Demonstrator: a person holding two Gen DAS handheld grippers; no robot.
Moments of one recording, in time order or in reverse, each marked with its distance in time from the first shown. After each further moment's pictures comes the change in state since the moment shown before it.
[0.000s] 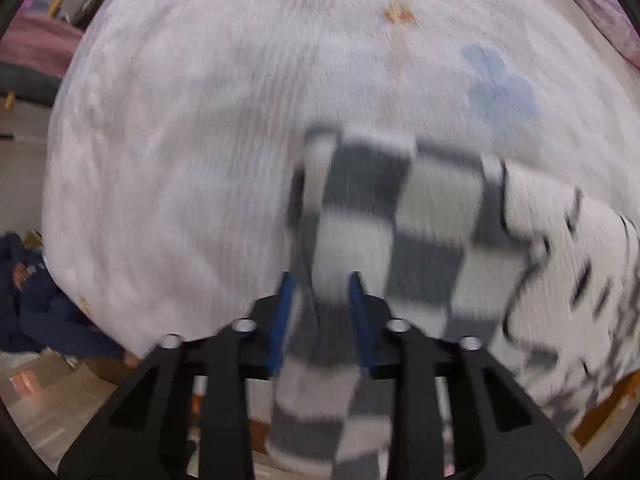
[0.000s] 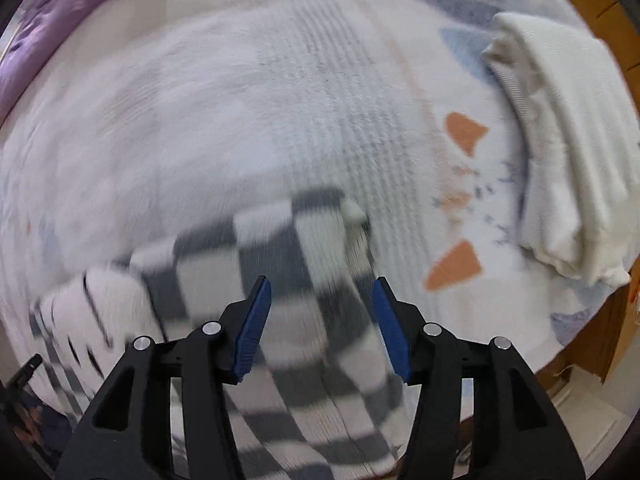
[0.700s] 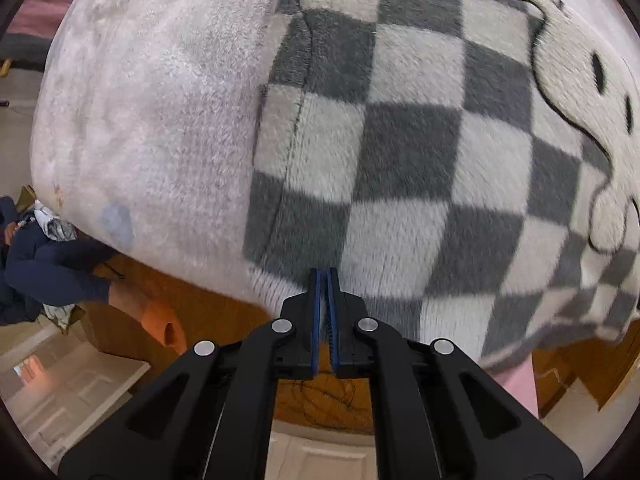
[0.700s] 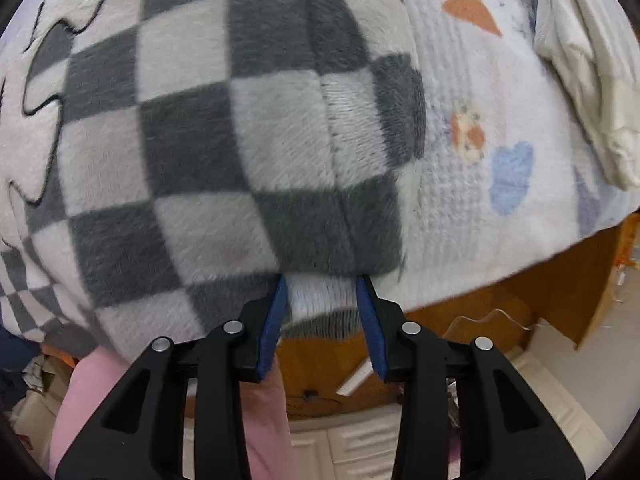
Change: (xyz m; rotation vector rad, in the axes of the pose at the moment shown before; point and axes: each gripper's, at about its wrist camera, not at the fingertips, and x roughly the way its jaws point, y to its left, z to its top) left arm 0.031 -0.004 -0.132 0.070 0.114 0.029; right arm 0.058 0.000 -0.167 -0.148 0.281 -0.137
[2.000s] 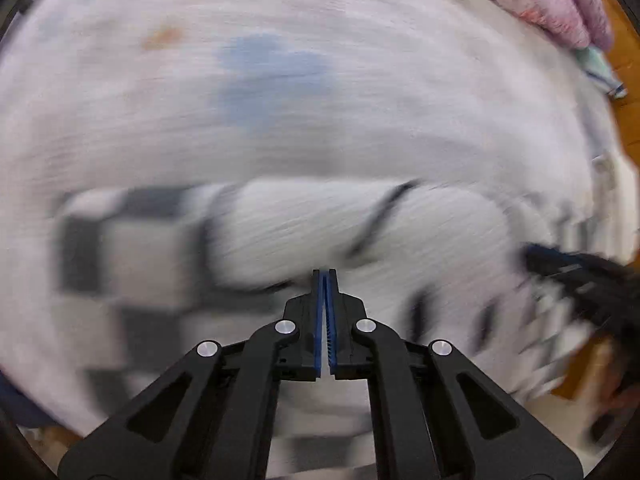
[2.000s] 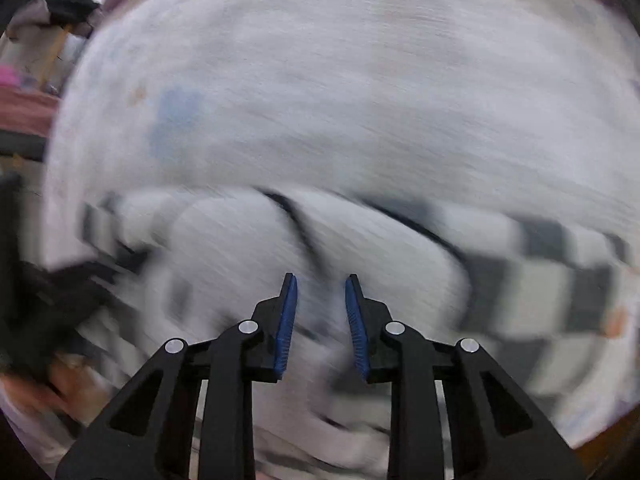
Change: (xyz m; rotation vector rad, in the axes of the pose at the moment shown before) left arm -0.038 -0.088 0.150 0.154 -0.245 -0.208; right arm -0.069 0.124 0.135 -0.282 -0.266 0.273
